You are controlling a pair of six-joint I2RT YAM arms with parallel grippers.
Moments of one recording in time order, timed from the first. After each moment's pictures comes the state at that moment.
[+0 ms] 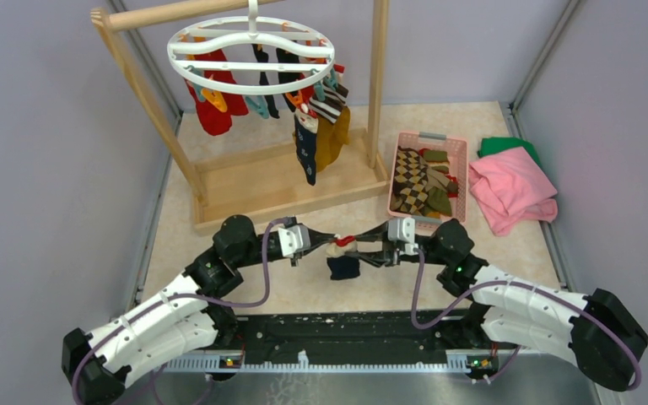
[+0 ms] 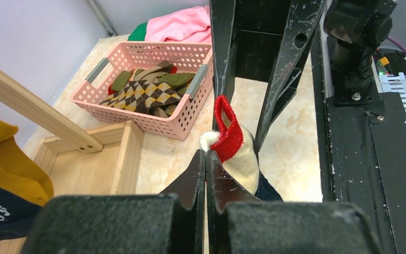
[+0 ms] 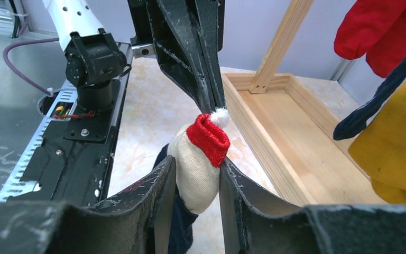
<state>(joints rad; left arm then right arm) -0.81 0.72 0.55 0.13 0.53 0.30 0.82 0.95 0.34 0.75 -0.67 -0.14</state>
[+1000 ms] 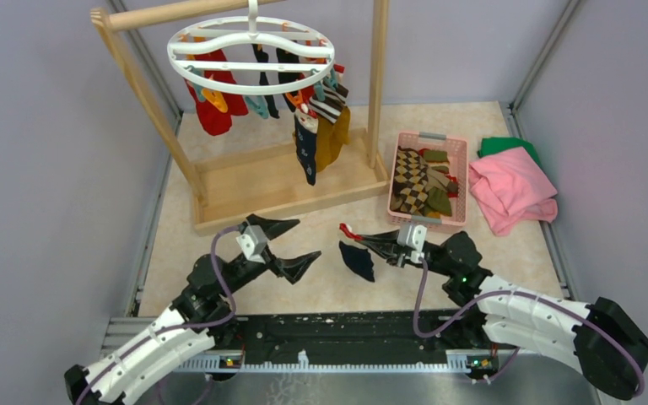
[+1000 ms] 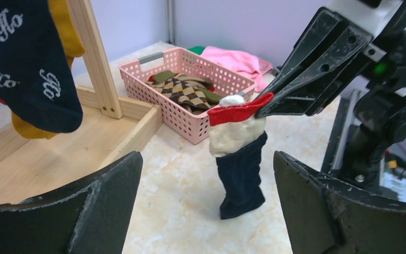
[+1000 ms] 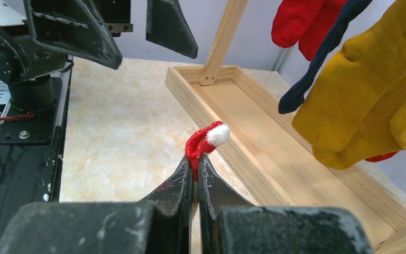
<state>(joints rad) -0.81 0.37 0.28 0.25 0.20 -0.06 0.82 0.86 0.23 0.84 -0.47 -0.19</state>
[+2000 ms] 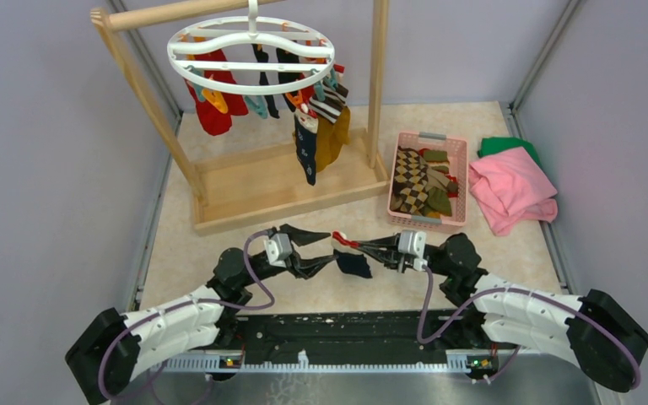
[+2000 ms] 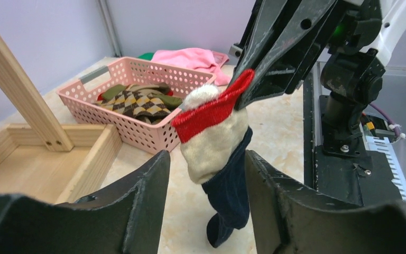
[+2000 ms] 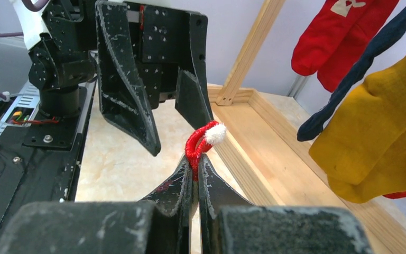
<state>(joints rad) -0.80 0.82 0.12 0.94 0.45 -0.04 0.84 0.91 0.21 0.98 -0.55 -0.20</state>
